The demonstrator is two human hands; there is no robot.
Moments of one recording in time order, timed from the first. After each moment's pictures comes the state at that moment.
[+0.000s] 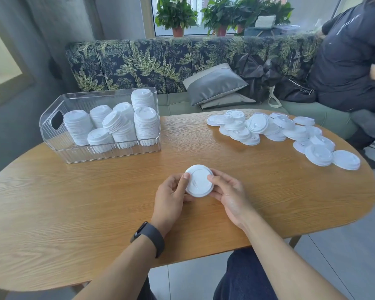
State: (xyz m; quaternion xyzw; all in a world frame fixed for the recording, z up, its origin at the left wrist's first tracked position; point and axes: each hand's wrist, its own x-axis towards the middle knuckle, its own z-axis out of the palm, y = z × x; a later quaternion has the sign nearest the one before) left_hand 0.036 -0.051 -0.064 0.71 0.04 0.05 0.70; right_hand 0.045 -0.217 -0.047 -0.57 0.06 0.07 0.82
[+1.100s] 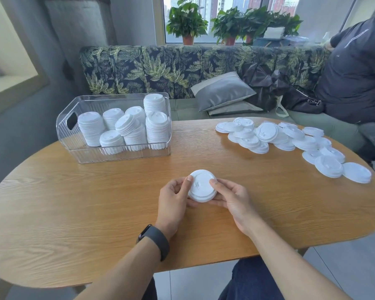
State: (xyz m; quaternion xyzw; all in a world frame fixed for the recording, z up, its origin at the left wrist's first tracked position) left_hand 0.035 -0.039 -0.056 0.66 0.08 0.06 0.74; right_hand 0.043 -0.206 -0.043 -0.65 0.02 0.07 0.76
